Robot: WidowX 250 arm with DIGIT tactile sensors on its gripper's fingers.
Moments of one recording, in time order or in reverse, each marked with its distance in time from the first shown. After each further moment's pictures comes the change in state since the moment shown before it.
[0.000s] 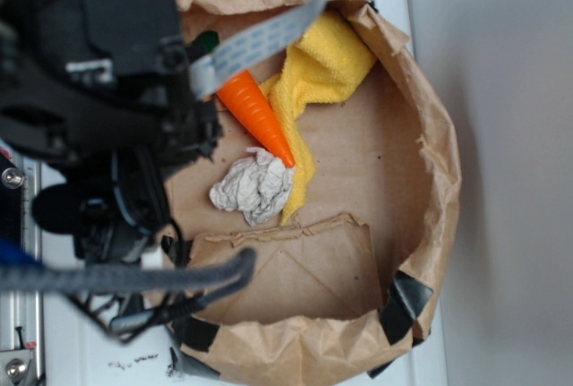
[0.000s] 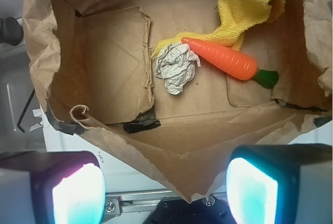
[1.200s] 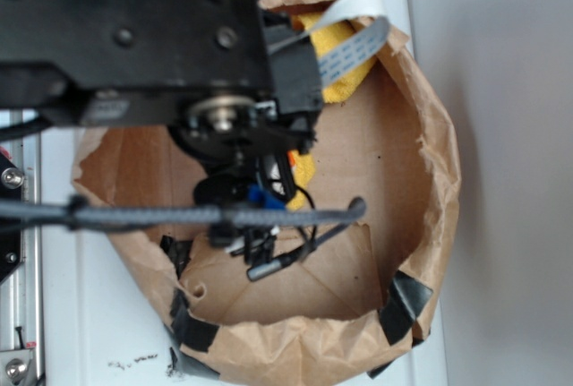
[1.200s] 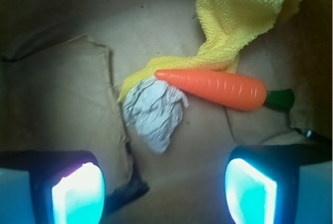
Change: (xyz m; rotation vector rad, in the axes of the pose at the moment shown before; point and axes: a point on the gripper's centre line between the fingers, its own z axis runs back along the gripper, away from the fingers) arm 0.041 0.011 -0.084 0.095 -0.023 0.153
